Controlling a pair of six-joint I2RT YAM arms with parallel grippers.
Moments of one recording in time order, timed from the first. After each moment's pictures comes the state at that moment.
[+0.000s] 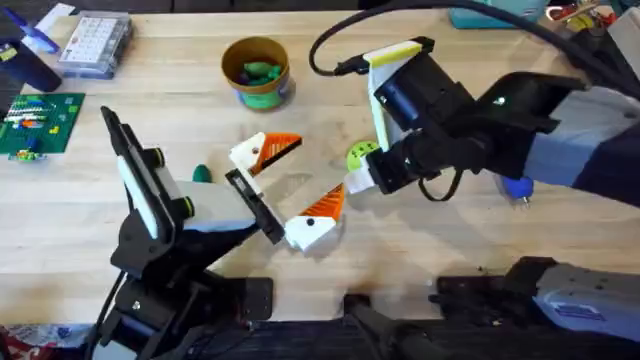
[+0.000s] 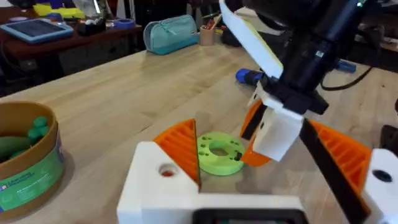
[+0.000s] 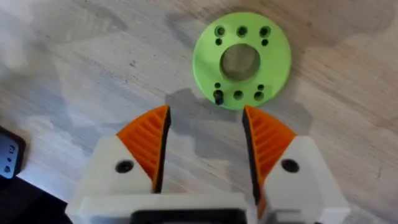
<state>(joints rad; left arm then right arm) -0.39 0.00 0.01 -0.05 0.53 -0.04 0.71 1.37 0.89 -0.74 -0.07 0.28</state>
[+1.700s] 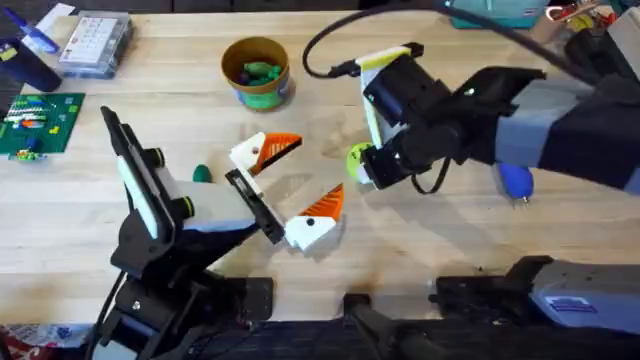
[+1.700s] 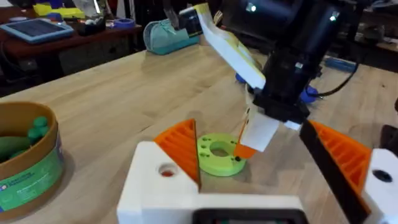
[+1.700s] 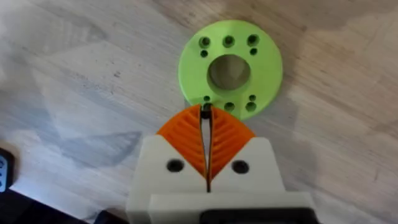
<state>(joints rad) -0.39 0.00 0.01 -0.05 0.53 -0.04 0.69 1.48 0.92 -0.75 -0.06 0.28</state>
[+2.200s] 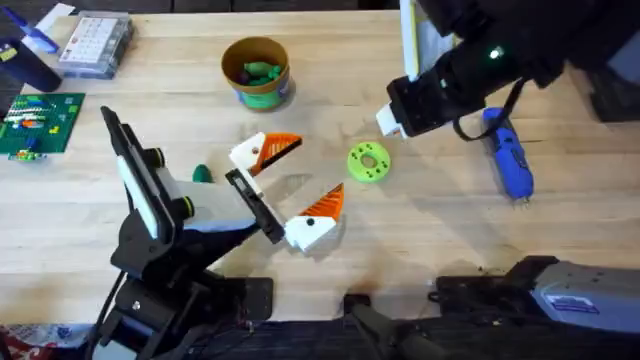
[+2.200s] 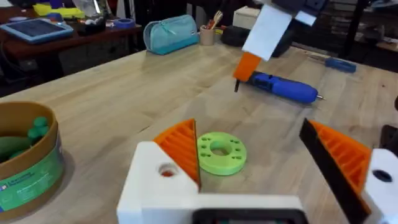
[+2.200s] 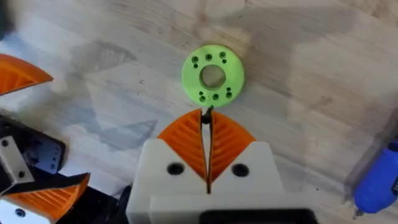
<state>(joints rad) -0.39 0.00 0.01 -0.05 0.53 -0.04 0.60 1.43 1.34 -1.15 -0.06 0.24</state>
